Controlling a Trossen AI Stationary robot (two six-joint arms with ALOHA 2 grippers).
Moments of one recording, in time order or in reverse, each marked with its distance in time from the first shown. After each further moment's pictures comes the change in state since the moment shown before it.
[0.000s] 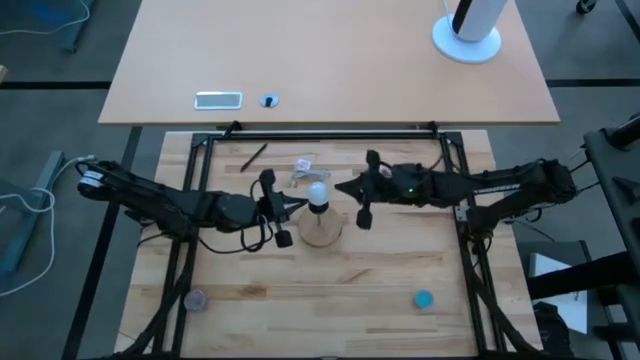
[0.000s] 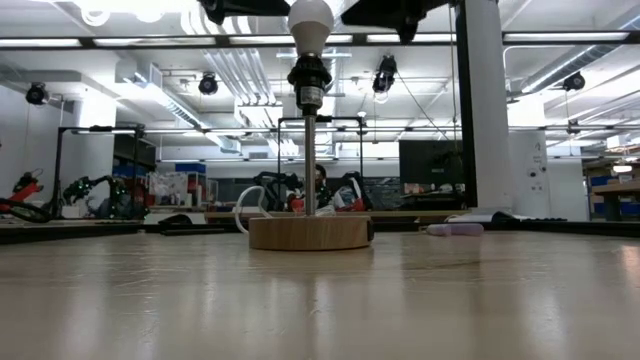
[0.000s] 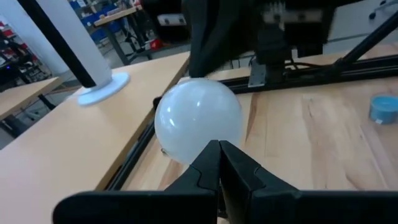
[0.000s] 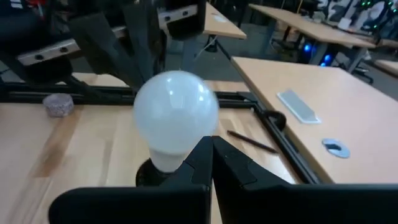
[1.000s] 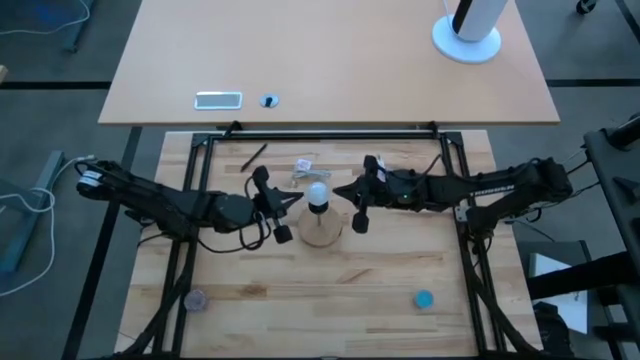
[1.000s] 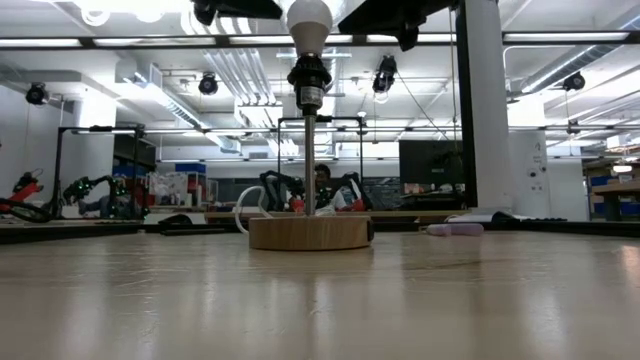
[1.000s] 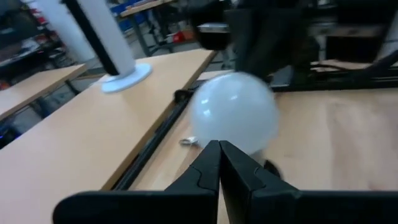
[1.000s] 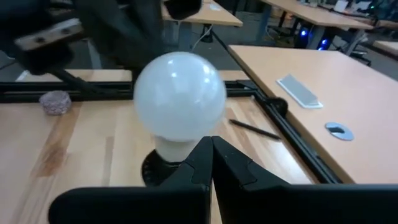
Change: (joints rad) left arm -0.008 -0.021 0.000 -0.034 -0.099 -0.063; right arm 0.033 0.027 0.000 -0.015 0.058 0.069
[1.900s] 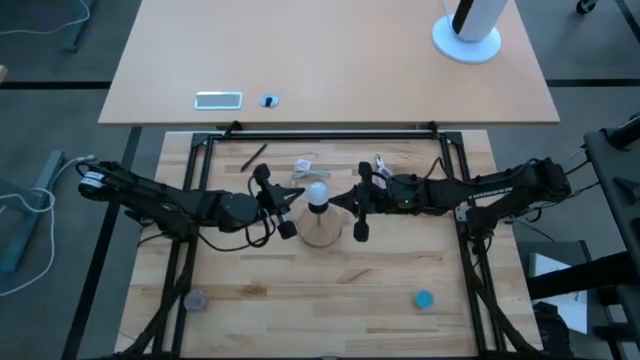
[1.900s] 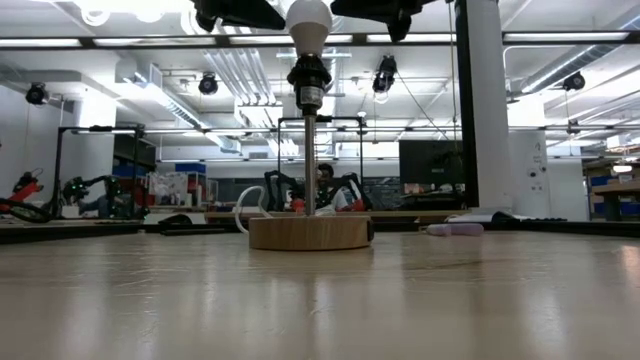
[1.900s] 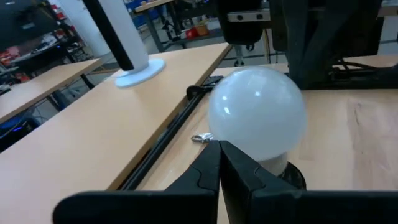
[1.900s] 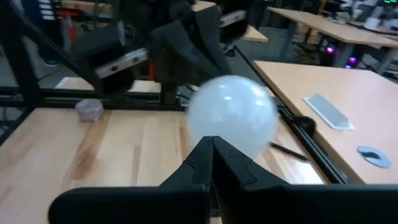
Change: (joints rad) left arm 0.027 0.030 0.000 0.024 -0.051 -0.007; right arm 0.031 0.018 0.000 0.071 -0.072 -0.026
